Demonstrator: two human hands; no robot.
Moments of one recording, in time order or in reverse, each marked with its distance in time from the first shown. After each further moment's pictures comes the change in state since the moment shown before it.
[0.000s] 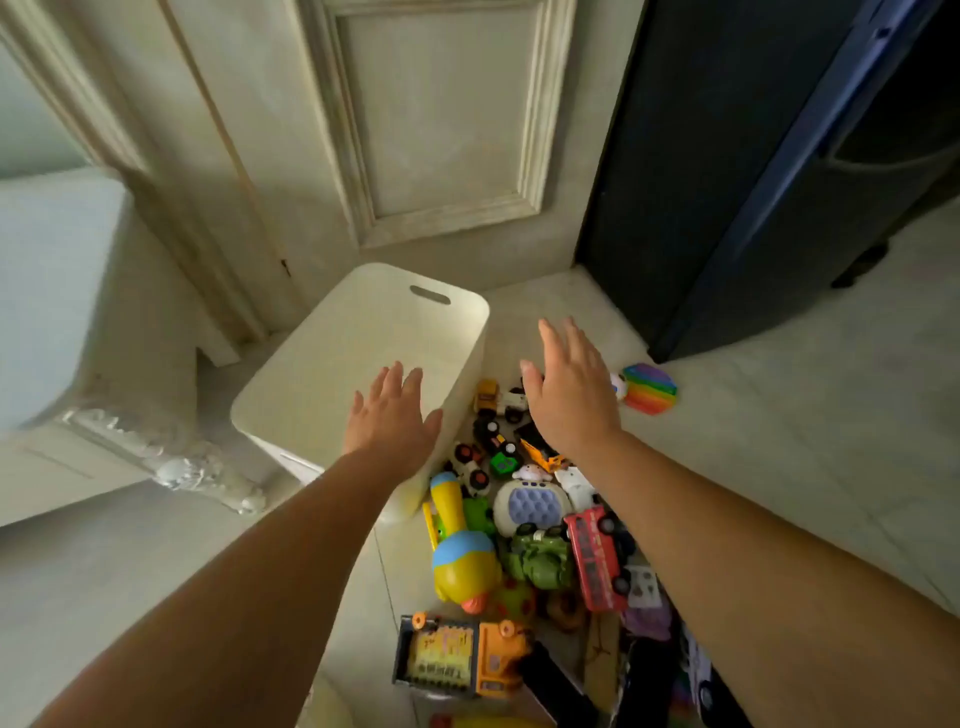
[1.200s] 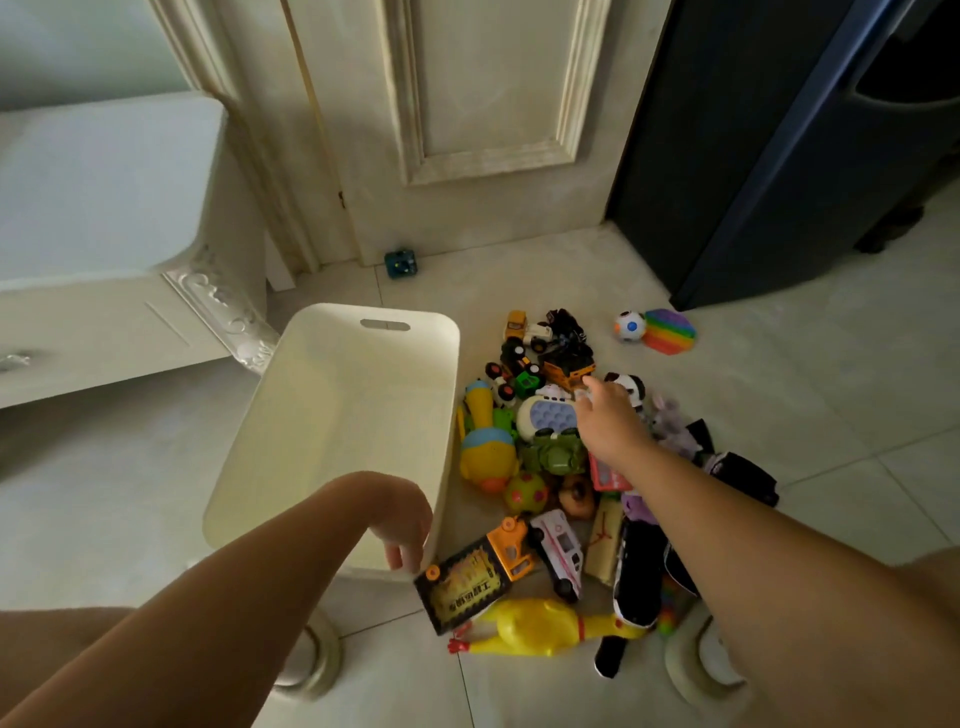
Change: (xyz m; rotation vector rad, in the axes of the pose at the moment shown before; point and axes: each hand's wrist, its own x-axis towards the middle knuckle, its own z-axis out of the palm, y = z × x) left_hand -0.185 -0.035 0.030 0.160 -1.079 0.089; right_hand -0.133 0.039 0.043 0.252 -0.330 0.290
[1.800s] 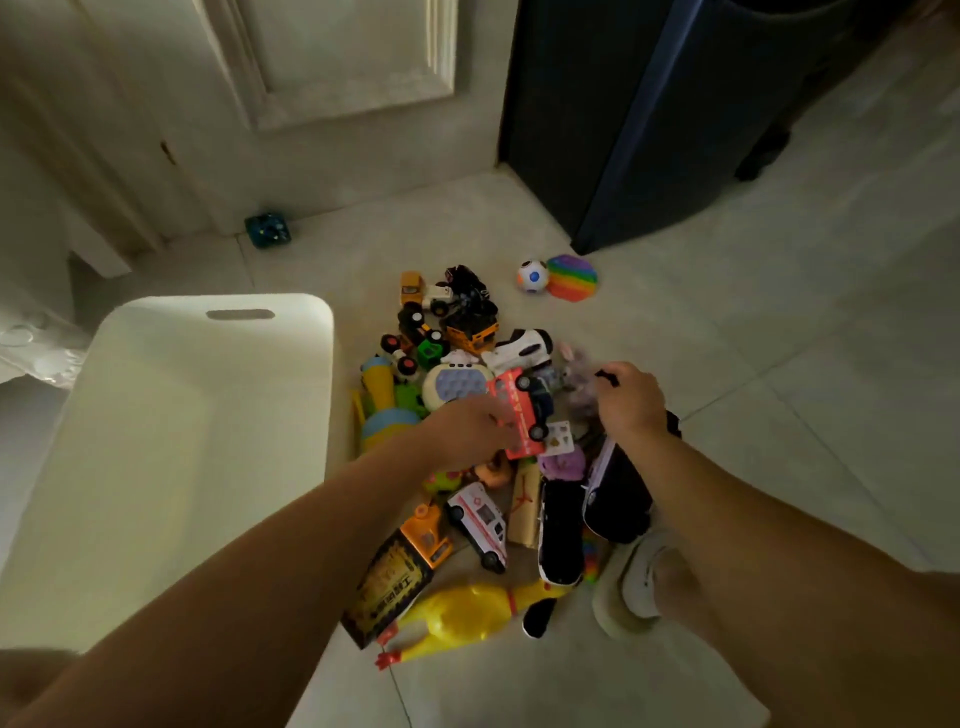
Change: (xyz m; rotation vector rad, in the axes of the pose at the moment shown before) left_hand 0.056 0.144 -0.055 -0.527 0.347 0.481; right_hand 0.011 0.126 -0.040 0.078 0.332 0.321
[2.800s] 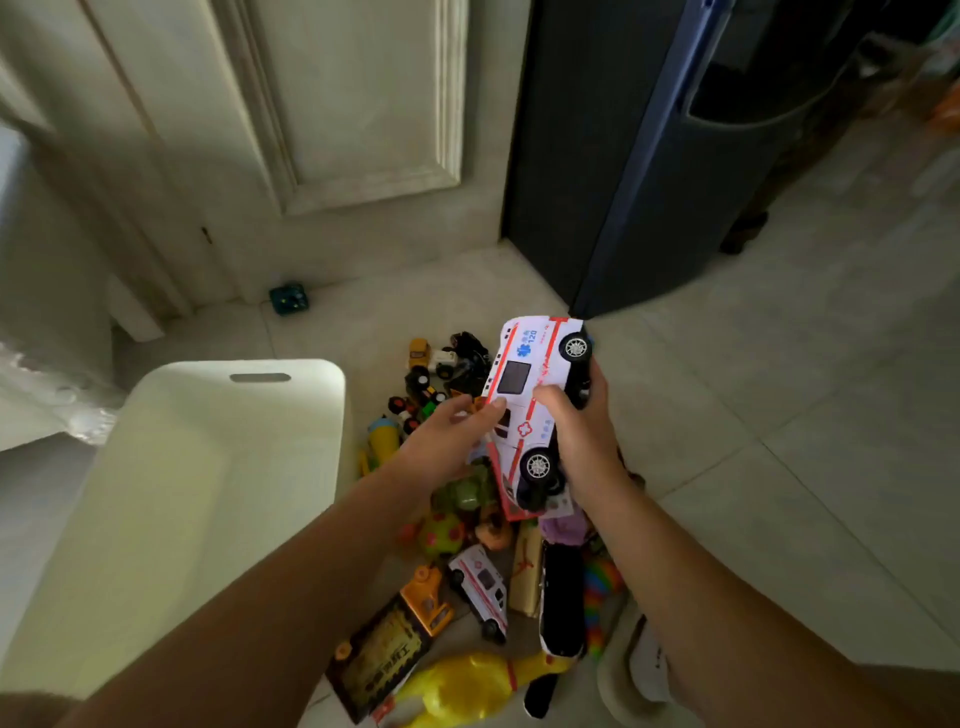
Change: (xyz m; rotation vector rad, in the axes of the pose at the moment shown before) left_hand -0.012 0.015 -0.023 -0.679 0.322 -0.080; right_hand -0.065 -0.087 -0.029 0.988 -0.154 -0.082
